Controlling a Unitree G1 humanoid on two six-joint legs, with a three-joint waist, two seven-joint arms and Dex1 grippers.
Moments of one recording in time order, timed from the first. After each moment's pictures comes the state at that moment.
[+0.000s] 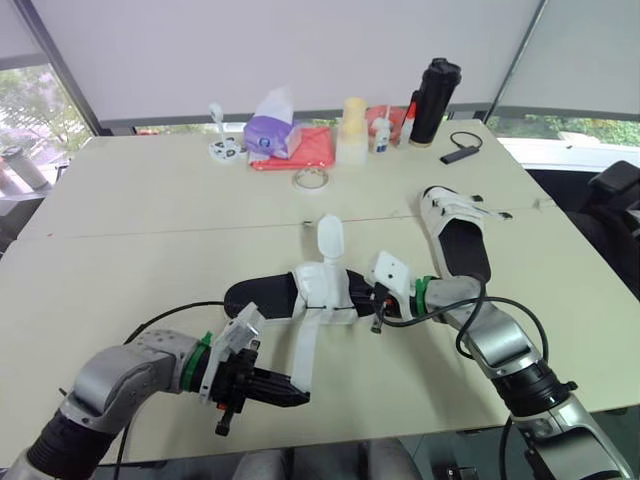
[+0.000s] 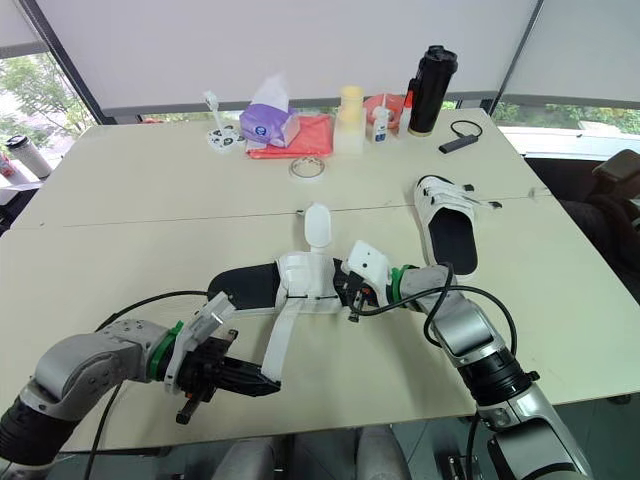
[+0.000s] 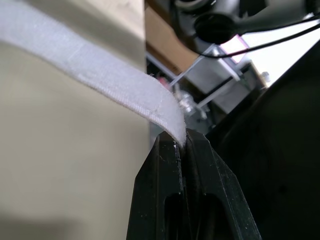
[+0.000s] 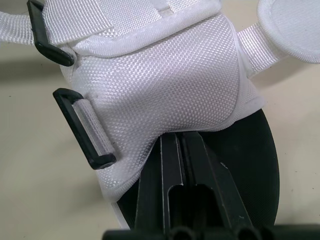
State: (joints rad) left arm -0.18 0.73 -0.14 -0.38 -0.83 0.89 -1.24; right arm -0.46 -0.53 0.30 -0.08 0.08 0.49 0.90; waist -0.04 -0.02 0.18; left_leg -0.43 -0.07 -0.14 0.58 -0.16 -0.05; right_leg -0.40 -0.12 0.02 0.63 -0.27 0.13
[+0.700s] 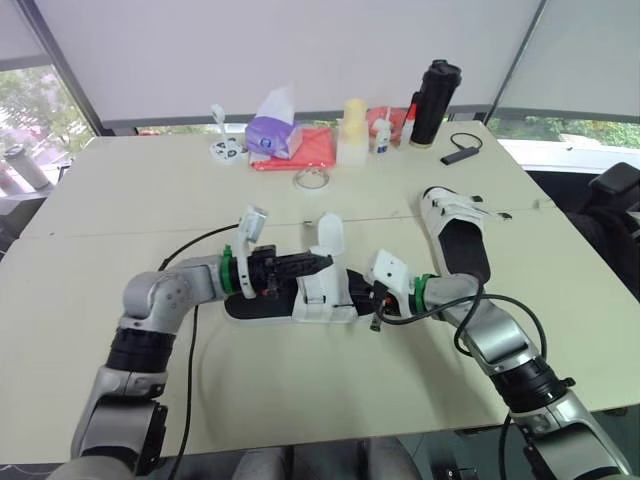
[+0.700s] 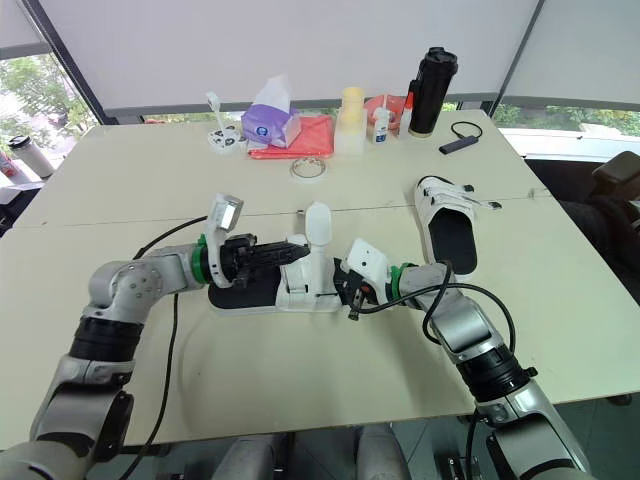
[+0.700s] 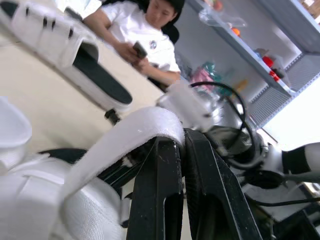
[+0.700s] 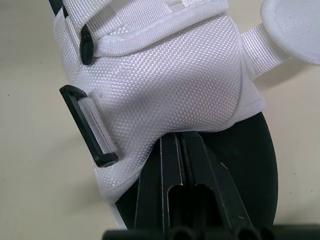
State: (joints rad) left arm -0.64 0.42 -0.03 0.14 -0.86 0.95 -1.00; right arm -0.47 -0.53 0.31 -0.06 0.08 0.48 0.89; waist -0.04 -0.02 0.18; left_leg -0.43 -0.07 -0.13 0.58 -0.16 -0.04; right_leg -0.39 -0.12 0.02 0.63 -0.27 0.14
